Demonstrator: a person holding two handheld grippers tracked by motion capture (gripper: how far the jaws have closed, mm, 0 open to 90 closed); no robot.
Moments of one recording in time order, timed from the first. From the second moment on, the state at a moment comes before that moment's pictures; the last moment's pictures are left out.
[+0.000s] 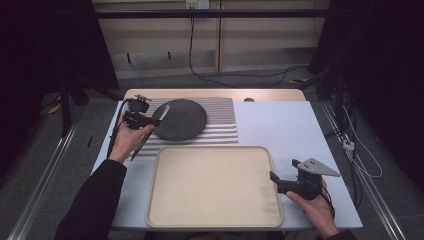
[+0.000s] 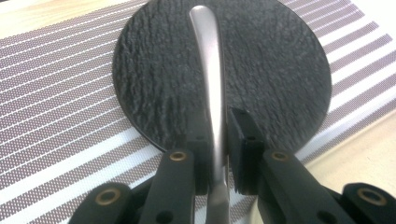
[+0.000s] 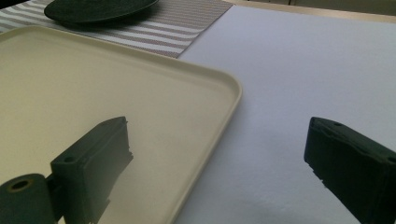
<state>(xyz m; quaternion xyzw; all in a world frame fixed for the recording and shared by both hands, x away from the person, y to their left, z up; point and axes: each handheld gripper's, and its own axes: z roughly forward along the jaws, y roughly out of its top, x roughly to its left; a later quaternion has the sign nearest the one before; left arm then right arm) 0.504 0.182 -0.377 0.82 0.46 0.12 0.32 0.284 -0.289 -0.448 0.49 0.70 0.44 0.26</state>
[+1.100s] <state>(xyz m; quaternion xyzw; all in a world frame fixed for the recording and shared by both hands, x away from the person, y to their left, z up) 0.432 0.146 -0.378 0.84 0.41 0.10 0.33 0.282 -0.289 -0.447 0.49 0.70 0.44 0.27</state>
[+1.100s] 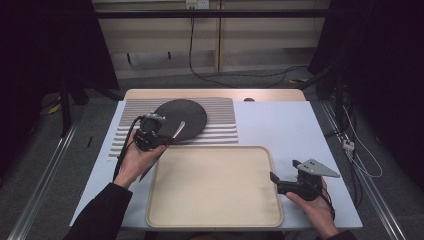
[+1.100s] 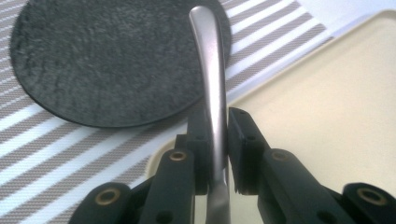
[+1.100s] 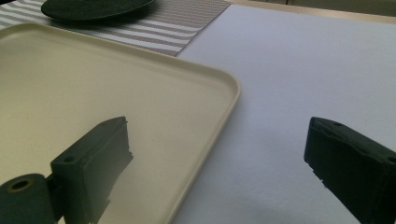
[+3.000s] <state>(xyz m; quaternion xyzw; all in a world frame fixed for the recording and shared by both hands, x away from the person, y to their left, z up) 0.379 0.115 -0.436 0.85 0.43 0.04 0.29 0.283 -0.288 -0.448 0.49 0.71 0.44 0.26</state>
